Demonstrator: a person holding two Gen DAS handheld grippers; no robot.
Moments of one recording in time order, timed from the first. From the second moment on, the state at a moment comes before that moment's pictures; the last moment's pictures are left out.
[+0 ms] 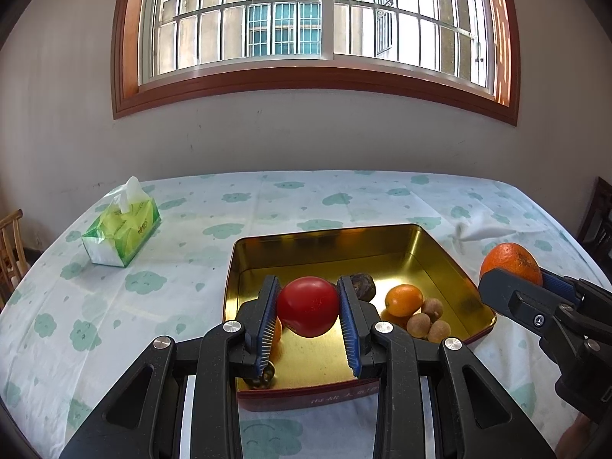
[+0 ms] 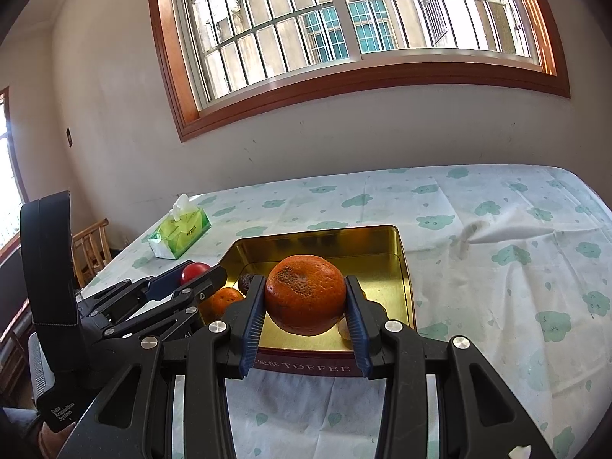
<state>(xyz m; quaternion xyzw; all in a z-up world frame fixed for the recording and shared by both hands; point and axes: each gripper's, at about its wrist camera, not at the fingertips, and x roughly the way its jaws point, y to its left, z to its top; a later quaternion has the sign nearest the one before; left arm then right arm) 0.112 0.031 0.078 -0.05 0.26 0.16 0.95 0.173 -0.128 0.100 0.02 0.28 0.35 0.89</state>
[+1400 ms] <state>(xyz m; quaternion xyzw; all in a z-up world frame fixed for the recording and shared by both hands) 0.162 0.067 0.055 -0.06 0.29 0.19 0.94 0.231 -0.091 0.069 0.02 0.31 0.36 0.88</state>
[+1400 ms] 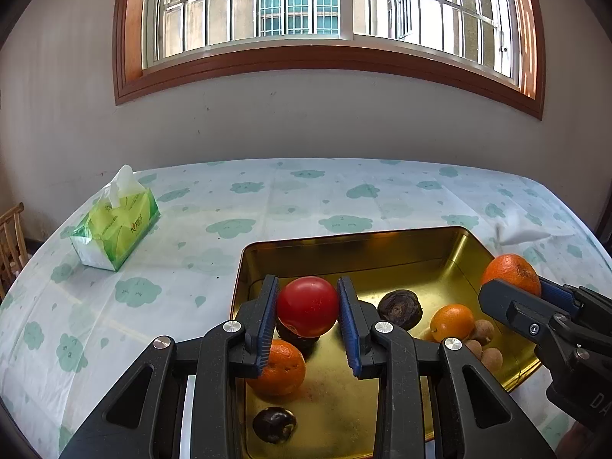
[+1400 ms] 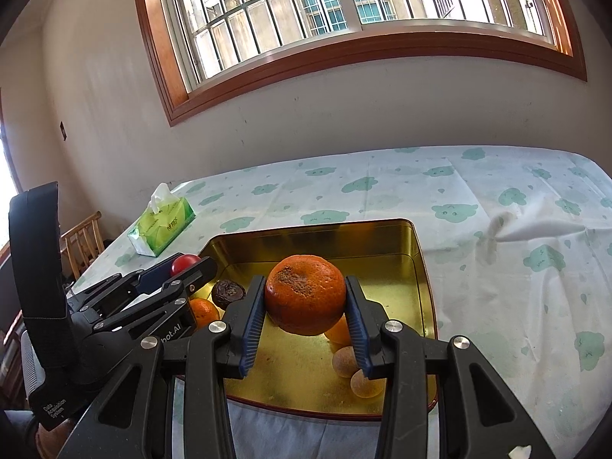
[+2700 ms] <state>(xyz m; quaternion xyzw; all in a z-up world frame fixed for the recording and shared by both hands) 0.081 0.051 0.092 -0.05 0.24 0.20 0.95 0.151 -0.130 0.114 0.00 0.21 0.30 0.93</state>
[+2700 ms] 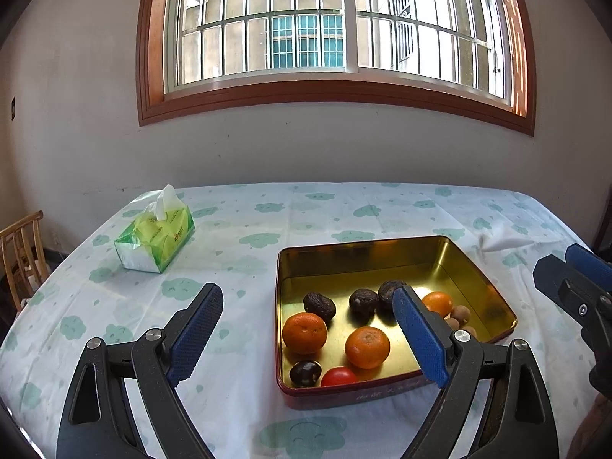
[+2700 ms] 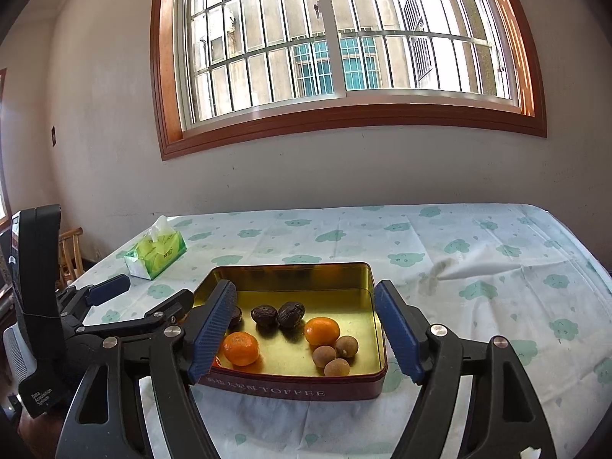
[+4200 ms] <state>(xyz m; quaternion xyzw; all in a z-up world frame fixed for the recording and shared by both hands) -0.029 0.020 0.147 -0.03 0.12 0.23 0.97 0.059 -0.144 0.151 -0.01 0.14 0.28 0.95</state>
